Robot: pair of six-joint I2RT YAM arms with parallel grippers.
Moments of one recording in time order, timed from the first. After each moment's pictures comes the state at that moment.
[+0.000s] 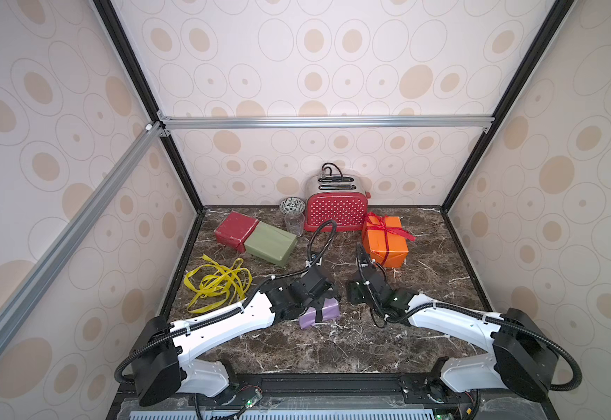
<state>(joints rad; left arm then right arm) -1.00 1.36 1.04 -0.58 -0.40 -0.54 0.80 1.34 0.76 -0.23 0.33 0.53</state>
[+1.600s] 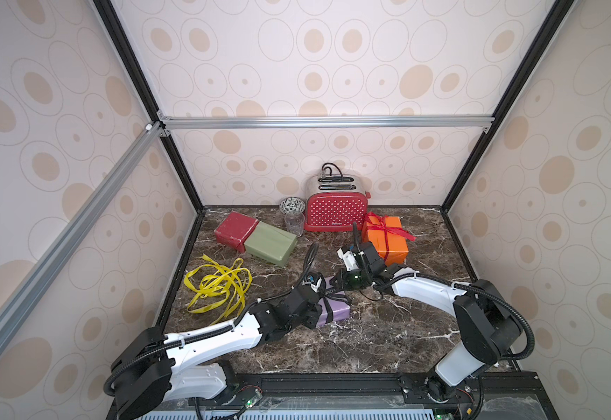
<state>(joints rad) -1.00 1.18 0.66 -0.27 -0.28 -0.44 0.61 1.63 0.96 -0.17 -0.36 0.58</state>
